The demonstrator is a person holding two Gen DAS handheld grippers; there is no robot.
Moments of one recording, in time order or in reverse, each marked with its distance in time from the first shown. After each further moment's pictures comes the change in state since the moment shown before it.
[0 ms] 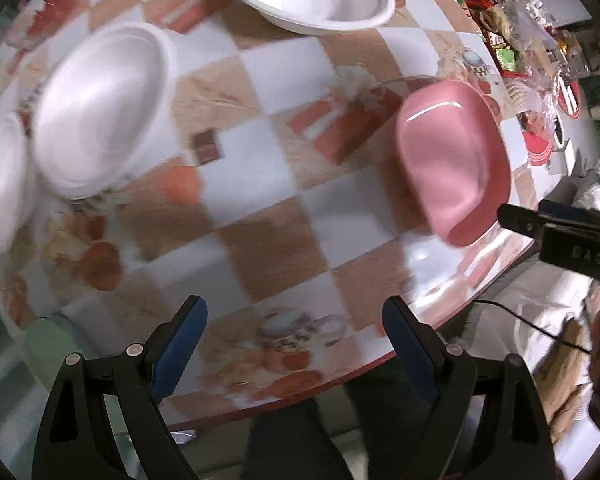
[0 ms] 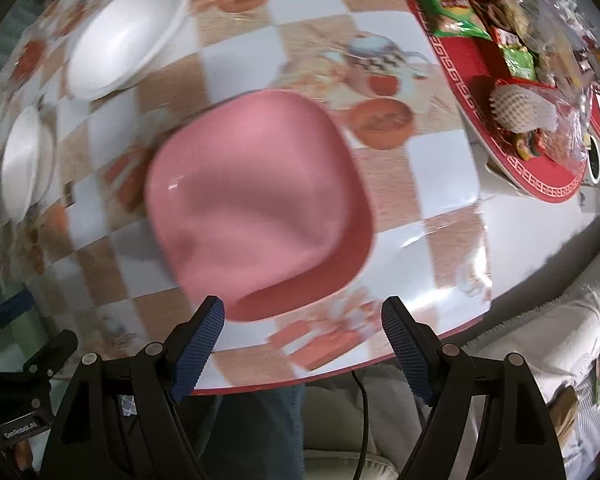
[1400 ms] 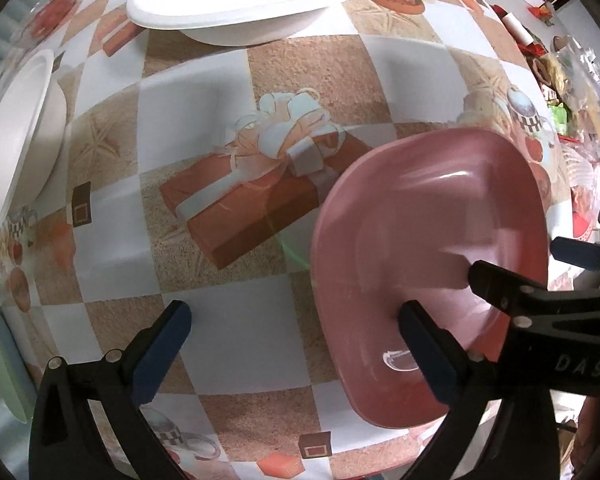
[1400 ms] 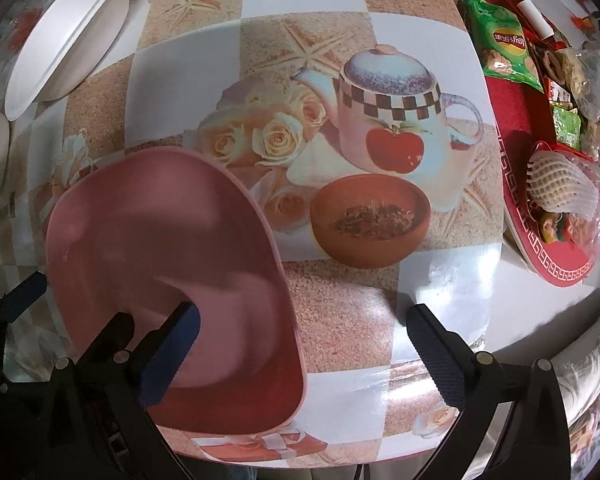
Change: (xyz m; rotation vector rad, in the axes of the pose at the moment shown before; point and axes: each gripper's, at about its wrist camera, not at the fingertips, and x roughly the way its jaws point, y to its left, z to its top) left arm 0.078 -0.067 0.049 -0.200 -0.154 0.116; right arm 0.063 -0.045 0.064 -0.221 -0.024 0.010
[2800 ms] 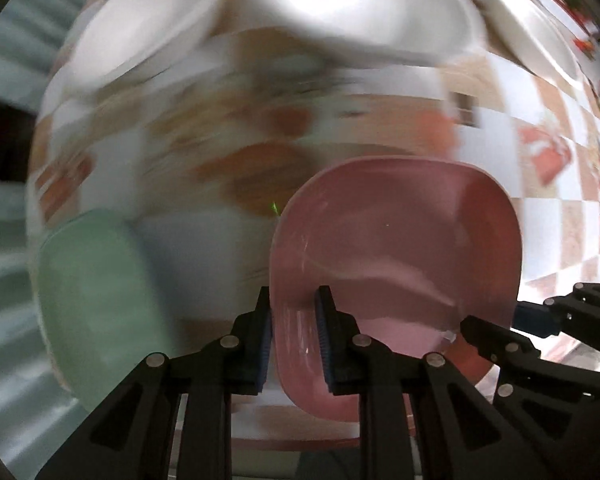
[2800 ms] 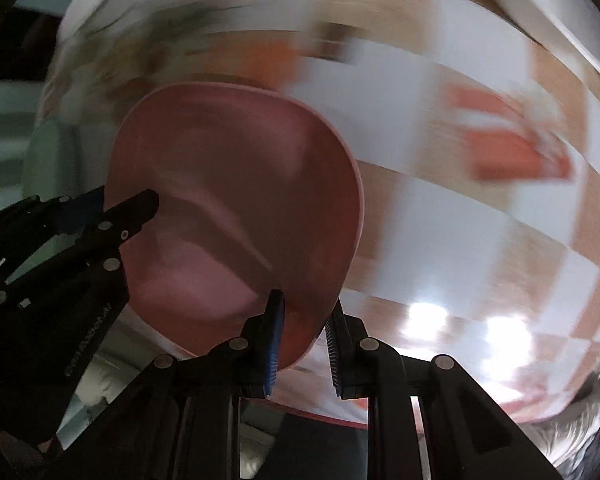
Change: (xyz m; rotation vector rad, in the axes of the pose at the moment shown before) left arm -0.014 0.220 -0.071 -0.151 0.014 0.065; right arm -0.002 0.278 -0.041 -0.372 0.124 0.121
